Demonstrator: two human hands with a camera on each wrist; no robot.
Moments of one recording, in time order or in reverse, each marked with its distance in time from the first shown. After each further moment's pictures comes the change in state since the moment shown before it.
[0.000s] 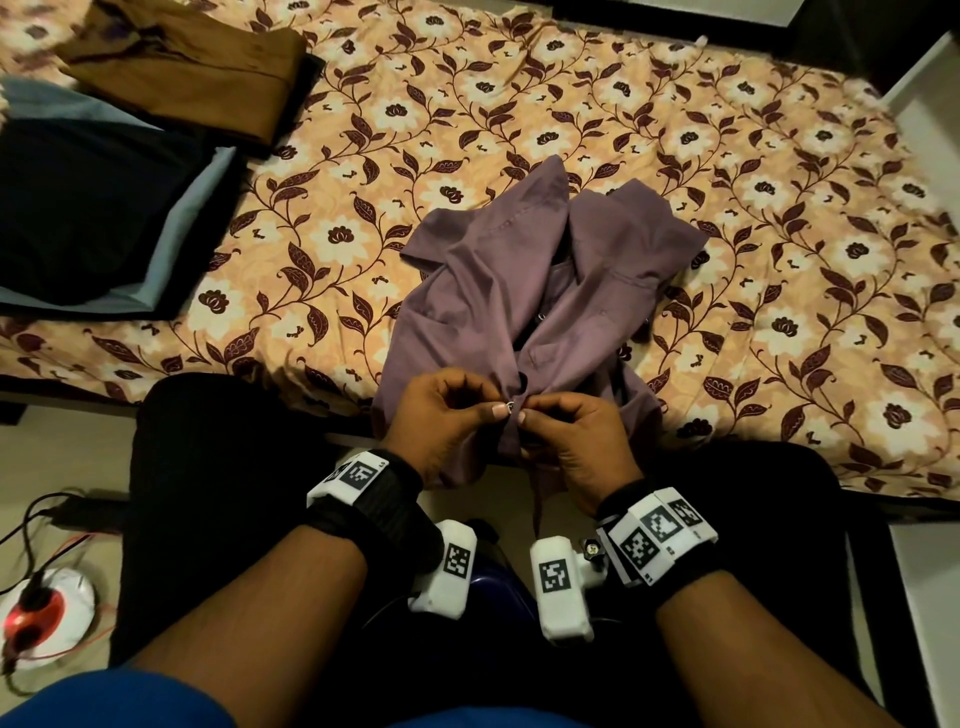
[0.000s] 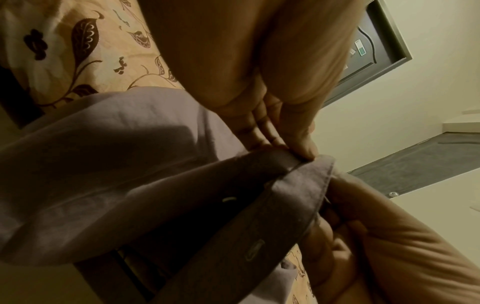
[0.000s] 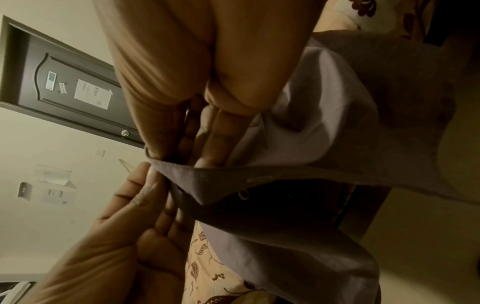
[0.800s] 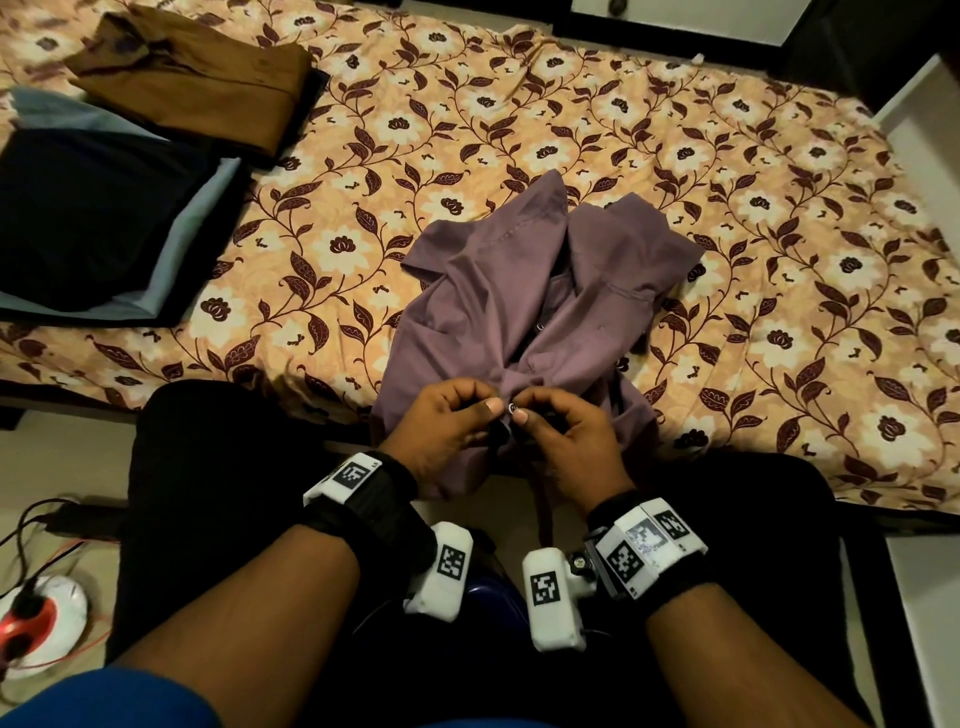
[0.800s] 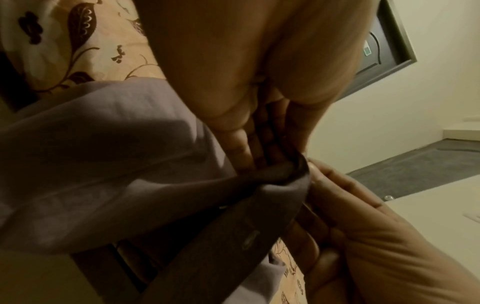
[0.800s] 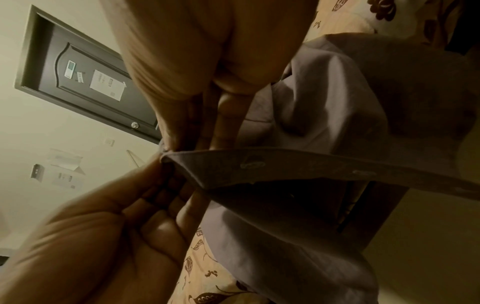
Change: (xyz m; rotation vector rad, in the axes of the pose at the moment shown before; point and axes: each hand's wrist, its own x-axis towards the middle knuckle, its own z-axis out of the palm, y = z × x) left_hand 0.005 0.005 0.001 -0.188 -0.129 -0.187; right_hand 0.011 0.009 -0.004 -0.147 -0.042 -0.216
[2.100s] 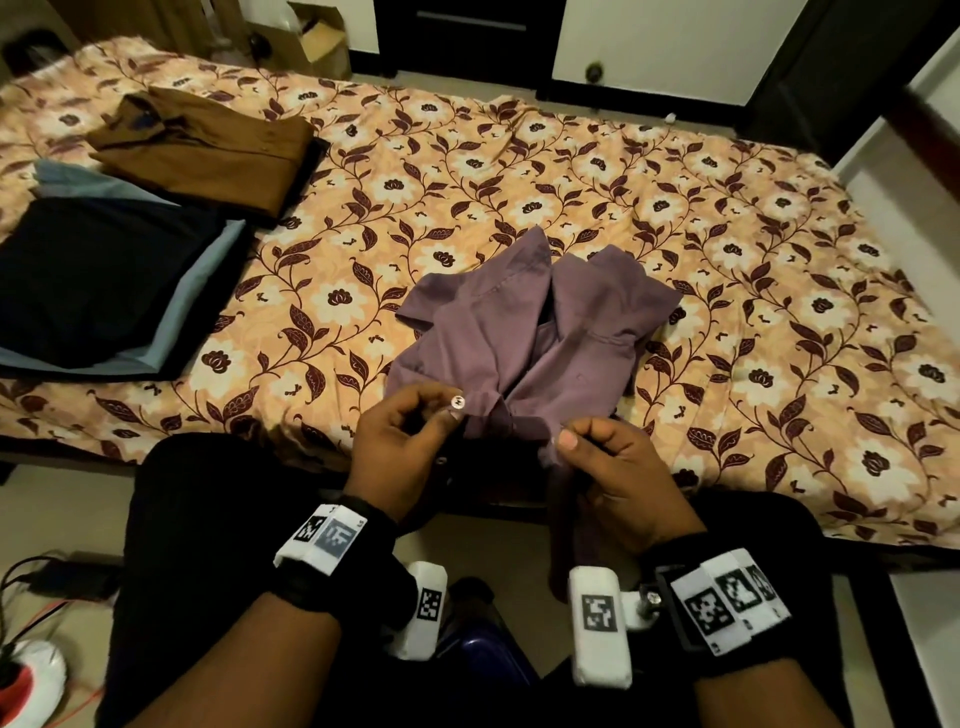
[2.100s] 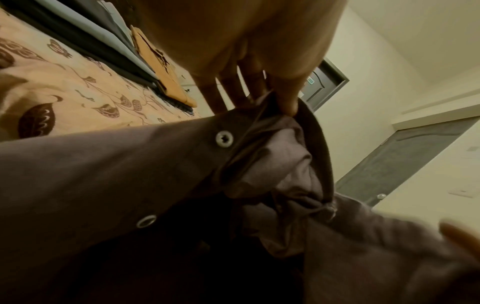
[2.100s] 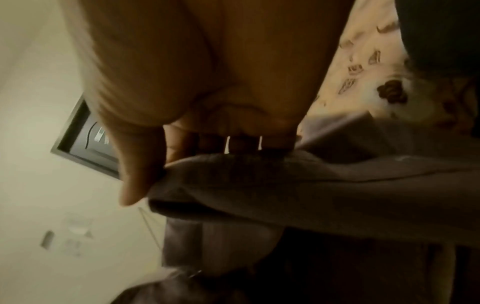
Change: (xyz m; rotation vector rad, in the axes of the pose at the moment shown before) left_hand -0.013 0.029 -0.009 0.257 0.352 0.480; right_hand -0.008 -0.047 -0.033 0.197 -0.098 0.002
